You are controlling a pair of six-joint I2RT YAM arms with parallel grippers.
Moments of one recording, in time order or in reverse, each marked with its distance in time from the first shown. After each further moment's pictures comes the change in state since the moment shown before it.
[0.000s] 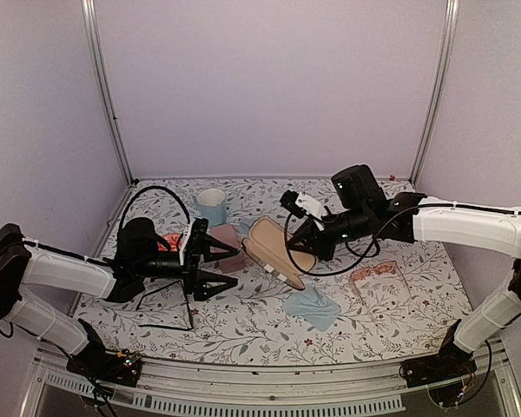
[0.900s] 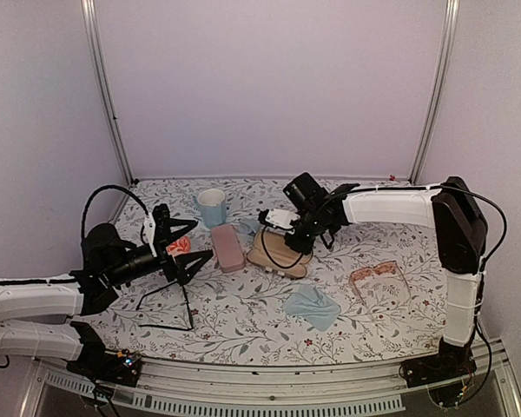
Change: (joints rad) left arm 0.070 -0.384 -0.140 -0.127 -0.405 0.075; right arm -0.046 0.491 0.385 -0.232 0.424 -0.256
